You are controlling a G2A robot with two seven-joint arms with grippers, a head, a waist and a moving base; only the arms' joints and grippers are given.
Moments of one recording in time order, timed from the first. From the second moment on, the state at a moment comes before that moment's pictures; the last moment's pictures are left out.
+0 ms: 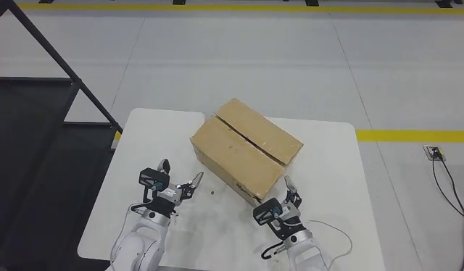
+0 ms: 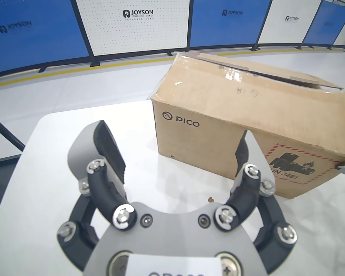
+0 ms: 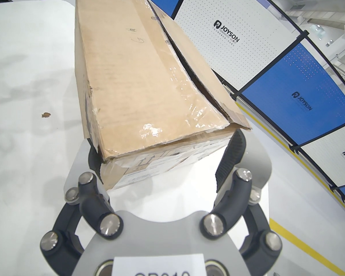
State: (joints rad) left arm 1.34 -1.25 -1.35 -1.66 1.31 -0.11 0.13; right arm -1.38 -1.29 1.09 -1.73 -1.90 0.16 0.07
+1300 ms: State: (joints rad) left arm 1.36 -1.25 -1.40 -1.74 1.24 -0.16 0.07; right arm -1.45 -1.28 1.27 -1.80 -1.79 0.10 0.01
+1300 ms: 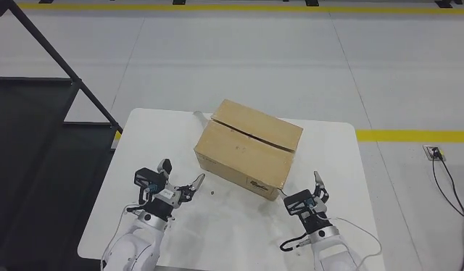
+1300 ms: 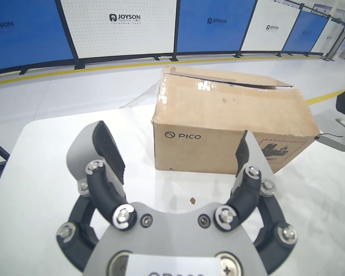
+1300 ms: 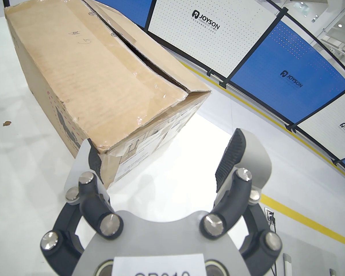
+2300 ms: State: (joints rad) left arm 0.70 -1.32 -1.20 -0.82 1.21 -0.24 0.19; right arm -1.61 -1.26 1.43 -1.87 -1.59 -0.08 -0.16
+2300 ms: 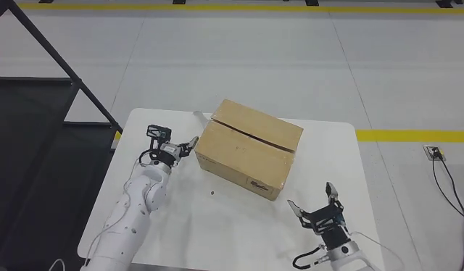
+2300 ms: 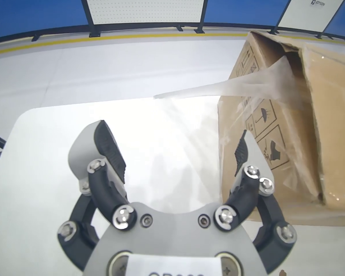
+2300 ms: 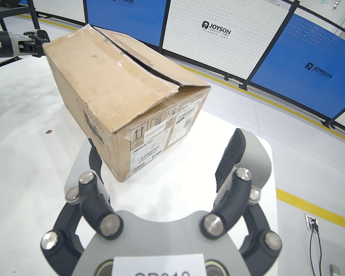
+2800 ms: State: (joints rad) left arm 0.69 -1.33 -1.17 -0.76 1.23 -0.30 0.26; right arm -1.54 -1.27 1.45 -1.81 -1.53 -0.08 -0.07
